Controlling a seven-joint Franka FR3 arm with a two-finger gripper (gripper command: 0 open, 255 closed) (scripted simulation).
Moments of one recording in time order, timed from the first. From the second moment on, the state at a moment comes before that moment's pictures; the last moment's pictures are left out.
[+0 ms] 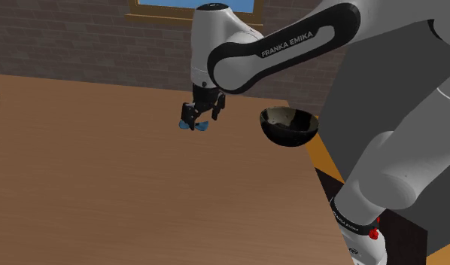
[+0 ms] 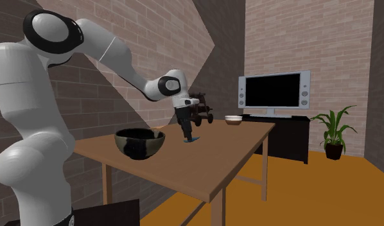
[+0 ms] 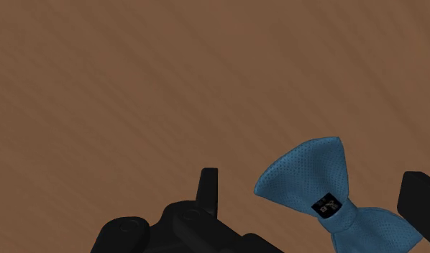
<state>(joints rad) 0.07 -0.18 0.35 -2.23 -0.07 2.20 0.54</state>
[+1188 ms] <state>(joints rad) 0.06 -0.17 0.35 -2.24 -0.07 2.22 0.55</state>
